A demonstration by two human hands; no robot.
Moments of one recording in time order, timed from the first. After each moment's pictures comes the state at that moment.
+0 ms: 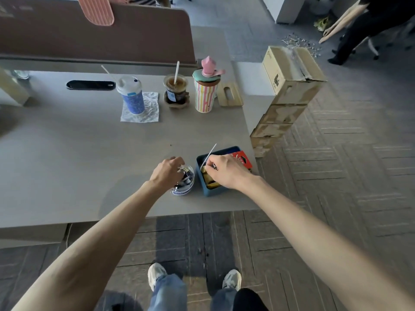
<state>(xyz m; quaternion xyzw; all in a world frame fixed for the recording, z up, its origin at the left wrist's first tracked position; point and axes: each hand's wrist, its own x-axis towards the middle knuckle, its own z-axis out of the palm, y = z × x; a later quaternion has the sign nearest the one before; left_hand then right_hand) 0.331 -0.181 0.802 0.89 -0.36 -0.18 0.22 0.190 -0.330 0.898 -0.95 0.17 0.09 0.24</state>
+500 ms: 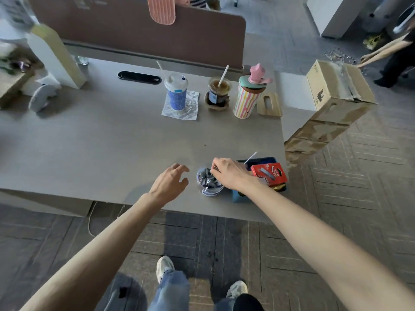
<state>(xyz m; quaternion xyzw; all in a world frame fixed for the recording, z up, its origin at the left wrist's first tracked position) 0.332 -0.085 0.809 0.90 -0.31 -0.15 0.26 0.261 -0.281 0.862 -0.97 0.10 0.16 0.15</state>
